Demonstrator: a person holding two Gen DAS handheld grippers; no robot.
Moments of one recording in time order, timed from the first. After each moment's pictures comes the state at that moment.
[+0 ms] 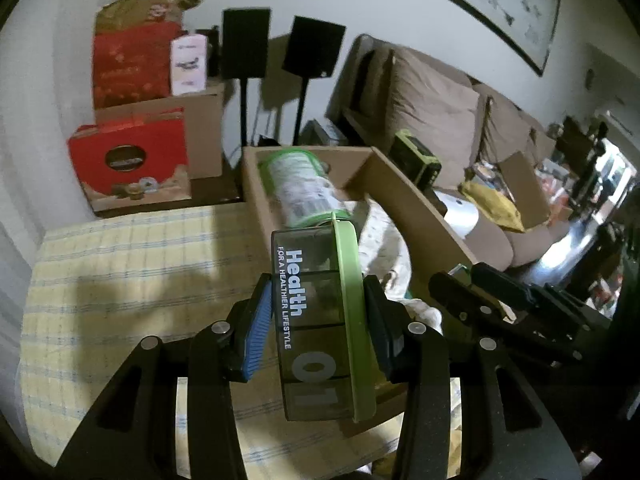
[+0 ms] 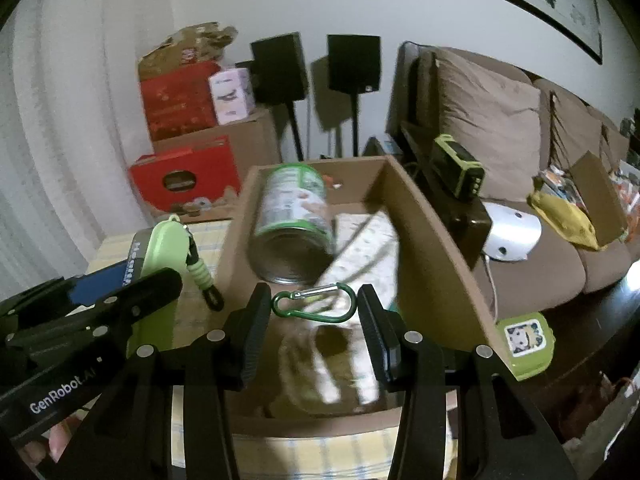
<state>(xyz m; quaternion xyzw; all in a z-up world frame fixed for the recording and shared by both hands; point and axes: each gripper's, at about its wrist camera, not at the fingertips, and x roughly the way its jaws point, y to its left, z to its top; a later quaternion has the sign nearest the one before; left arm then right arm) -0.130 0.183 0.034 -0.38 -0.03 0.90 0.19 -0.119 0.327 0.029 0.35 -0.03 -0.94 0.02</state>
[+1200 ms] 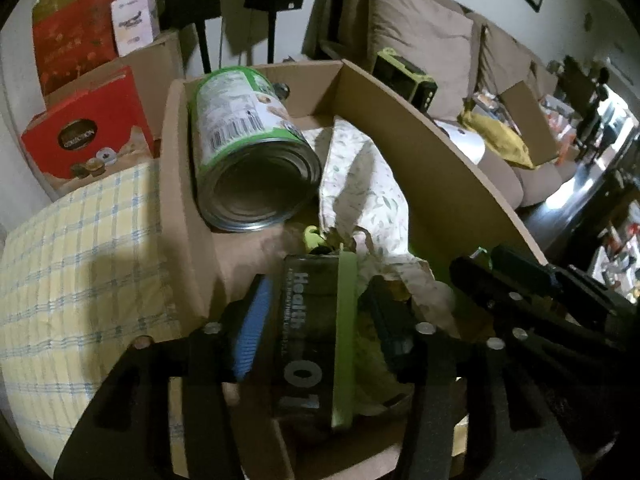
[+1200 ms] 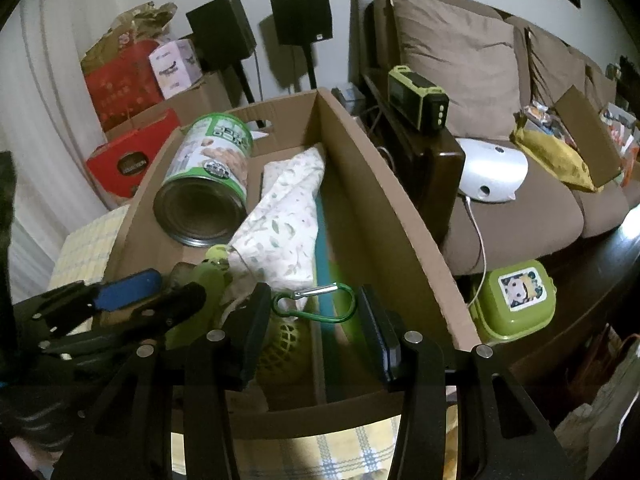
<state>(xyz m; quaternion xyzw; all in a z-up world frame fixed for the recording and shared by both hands) -0.158 0.255 -0.033 -0.46 0.03 0.86 0.20 -0.140 0.397 -0.032 0.41 -0.08 -0.91 -0.01</state>
